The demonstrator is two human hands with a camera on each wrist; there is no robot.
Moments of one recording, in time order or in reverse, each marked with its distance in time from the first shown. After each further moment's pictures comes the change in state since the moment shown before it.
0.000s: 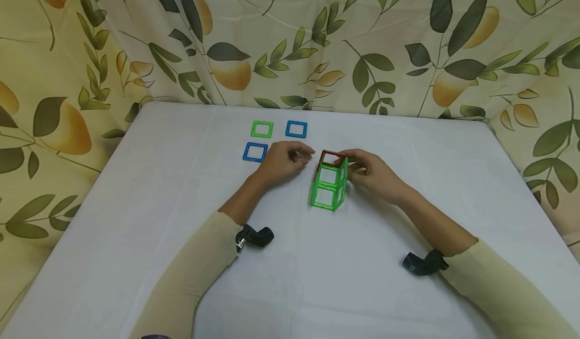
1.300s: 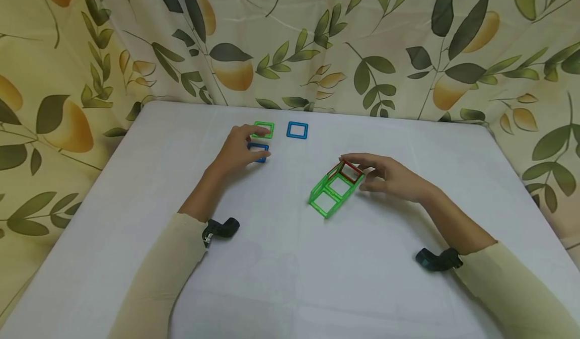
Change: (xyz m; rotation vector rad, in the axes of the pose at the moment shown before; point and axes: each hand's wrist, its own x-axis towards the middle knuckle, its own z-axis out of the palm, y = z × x) left_hand -0.024 -0.018 -0.089 0.140 0.095 -0.203; right_hand -0.009 0.021 -0.036 -0.057 -0.211 -0.198
